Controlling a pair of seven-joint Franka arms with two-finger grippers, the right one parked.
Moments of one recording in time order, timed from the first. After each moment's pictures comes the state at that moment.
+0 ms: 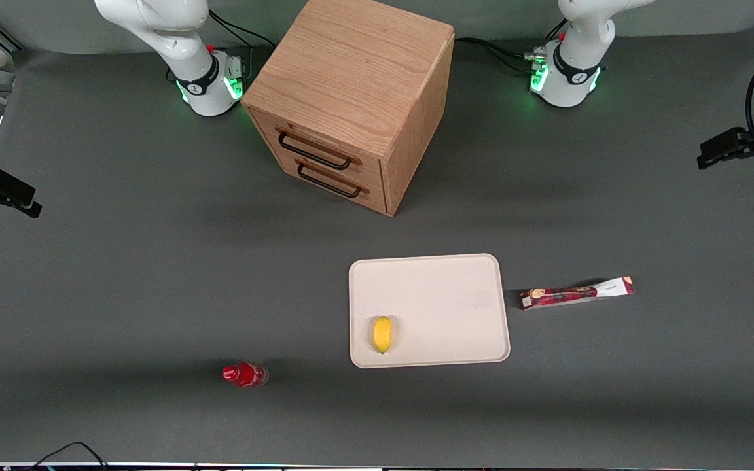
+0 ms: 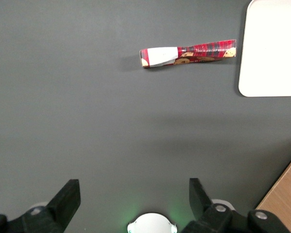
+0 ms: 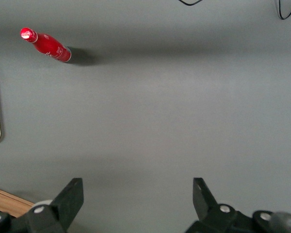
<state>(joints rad) 0.28 -0.01 -0.24 -1.60 0.02 1.45 0.01</state>
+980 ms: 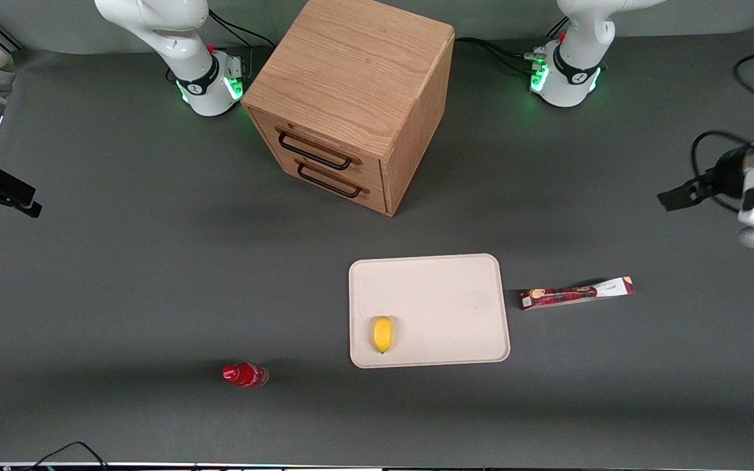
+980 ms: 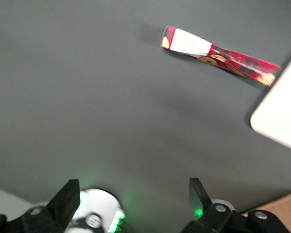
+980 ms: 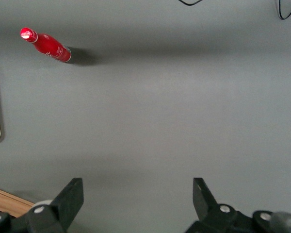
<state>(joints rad) 0.13 0.15 -0.16 -1.60 0.02 1.43 -0.59</state>
